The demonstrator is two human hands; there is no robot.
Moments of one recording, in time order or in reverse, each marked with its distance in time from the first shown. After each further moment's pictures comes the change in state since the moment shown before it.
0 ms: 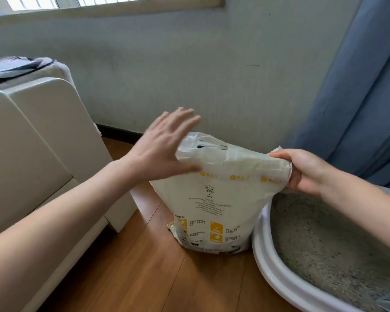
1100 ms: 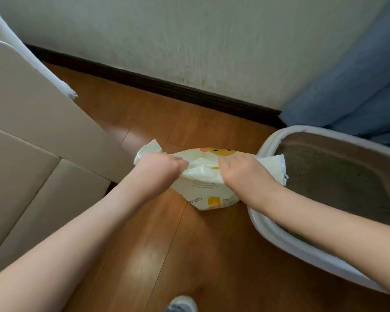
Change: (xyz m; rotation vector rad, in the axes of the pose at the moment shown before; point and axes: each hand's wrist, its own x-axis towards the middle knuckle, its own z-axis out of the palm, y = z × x) left_hand -0.037 -0.003 0.063 -0.003 -0.600 -0.032; right_hand 0.008 0.048 0.084 -2.049 -0.094 -0.770
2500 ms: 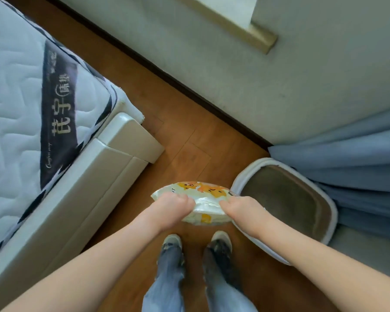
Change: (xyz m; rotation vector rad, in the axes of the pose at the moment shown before) left_hand -0.103 0.050 -0.255 -0.147 -0.374 0.010; right_hand -0.038 0.075 -0.242 0.393 -0.399 -0.424
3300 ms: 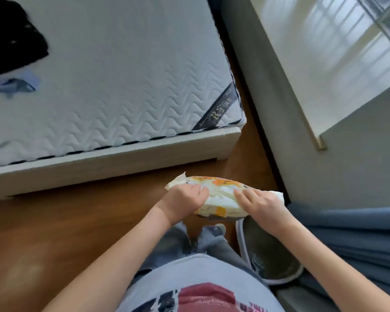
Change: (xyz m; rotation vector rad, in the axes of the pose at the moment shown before) left_hand -0.407 0.237 -0.165 0.102 0.690 -0.714; right_hand -0.248 -0.225 -0.276 -0.442 0.682 -0.823
